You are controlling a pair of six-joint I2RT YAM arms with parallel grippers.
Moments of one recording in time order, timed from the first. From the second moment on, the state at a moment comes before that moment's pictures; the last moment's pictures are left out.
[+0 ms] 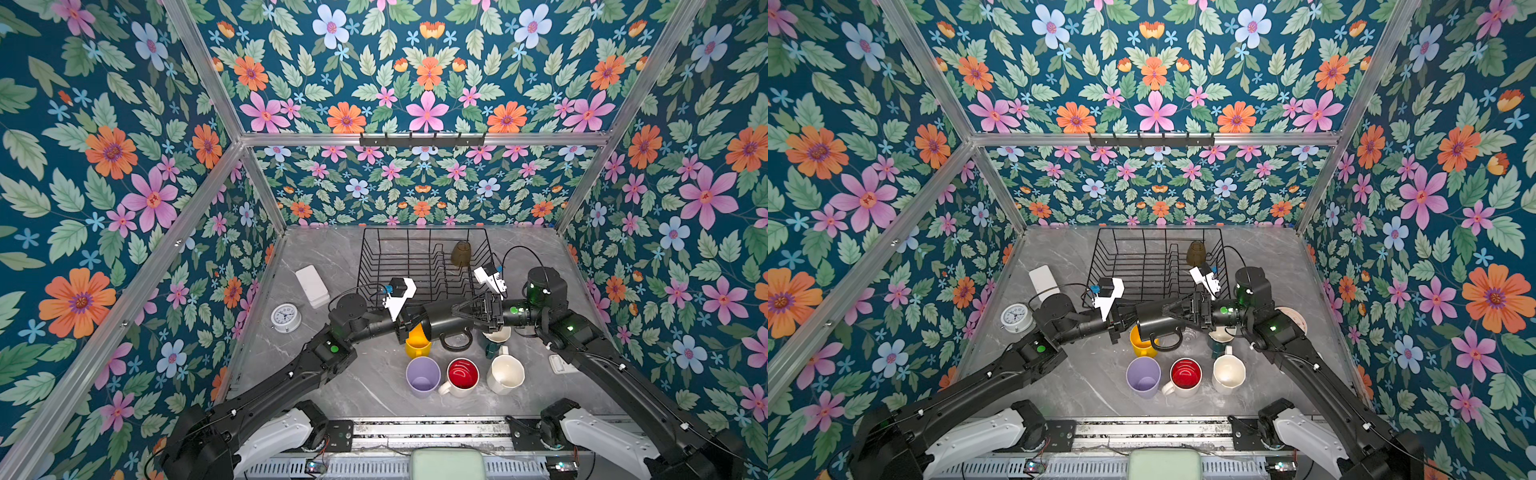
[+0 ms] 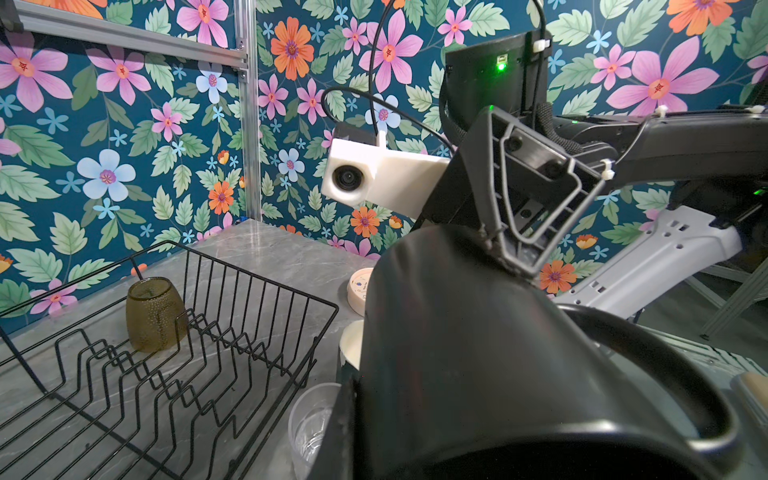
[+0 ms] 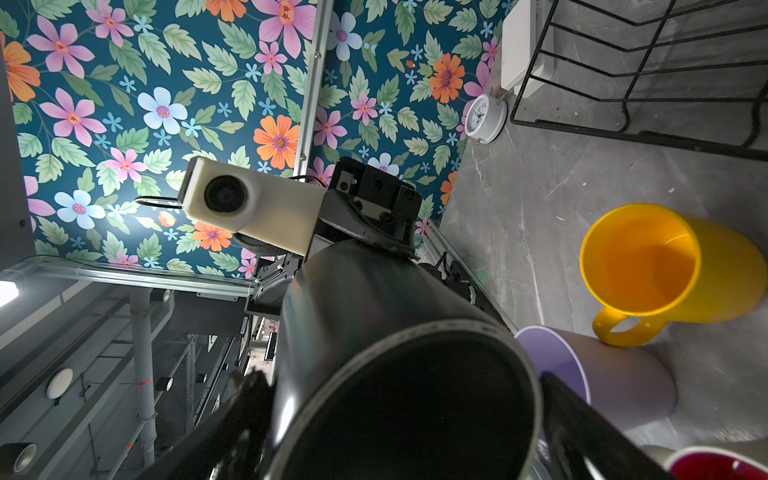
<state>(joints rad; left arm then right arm) -0.78 1.01 0.63 0.41 0.52 -0.16 0.45 0.98 0.83 -0.17 -1.02 0.97</state>
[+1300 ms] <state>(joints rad) -0.78 1.10 0.63 0.55 0.59 -0.23 0.53 1.04 0.81 -0.01 -1.04 1.05</state>
